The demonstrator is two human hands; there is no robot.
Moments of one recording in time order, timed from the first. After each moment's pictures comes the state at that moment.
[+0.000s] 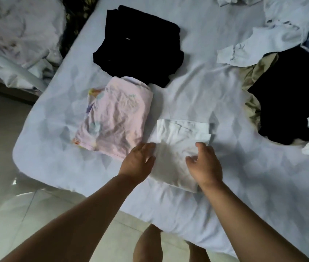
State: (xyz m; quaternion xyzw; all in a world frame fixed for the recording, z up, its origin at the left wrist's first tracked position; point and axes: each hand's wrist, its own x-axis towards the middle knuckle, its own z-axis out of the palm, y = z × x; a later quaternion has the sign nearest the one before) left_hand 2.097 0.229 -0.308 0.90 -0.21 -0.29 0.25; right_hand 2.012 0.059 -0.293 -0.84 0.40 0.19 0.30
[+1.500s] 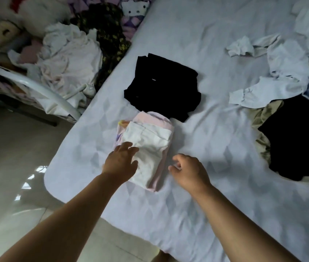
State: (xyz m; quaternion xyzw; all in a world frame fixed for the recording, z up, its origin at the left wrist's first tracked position) left_hand 2.204 0.292 -0.234 0.94 -0.22 -0.25 0.08; right_hand 2.107 0.111 -0.221 -0.89 0.24 0.21 0.32
